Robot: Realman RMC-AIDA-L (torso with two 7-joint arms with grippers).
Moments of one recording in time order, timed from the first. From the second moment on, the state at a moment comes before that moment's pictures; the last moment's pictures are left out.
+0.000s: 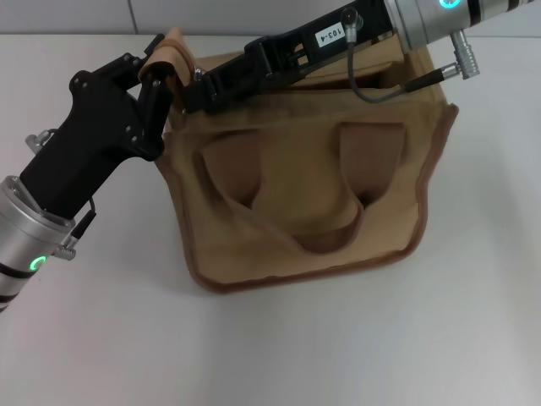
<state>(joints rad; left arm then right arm) -0.49 -2.08 0.21 -0.02 1.72 1.85 -0.55 1.08 2.03 -1.02 -0.66 -1.93 -1.59 2.41</state>
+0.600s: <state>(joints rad) -0.49 -2.08 0.21 -0.02 1.72 1.86 -0.55 1.06 2.02 -1.01 -0.65 -1.93 -1.57 2.44</state>
